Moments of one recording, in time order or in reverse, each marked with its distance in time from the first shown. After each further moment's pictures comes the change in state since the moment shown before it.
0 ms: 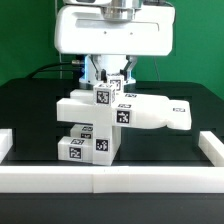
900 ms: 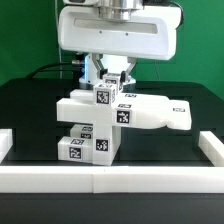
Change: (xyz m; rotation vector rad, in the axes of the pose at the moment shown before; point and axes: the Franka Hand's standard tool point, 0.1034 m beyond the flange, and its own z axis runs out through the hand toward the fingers) arm 0.001 -0.003 0.001 0.009 0.000 0.664
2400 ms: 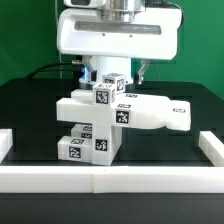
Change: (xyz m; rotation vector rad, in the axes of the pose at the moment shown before) arm -0.001 -0.001 0.003 0.001 -0.005 -0.377
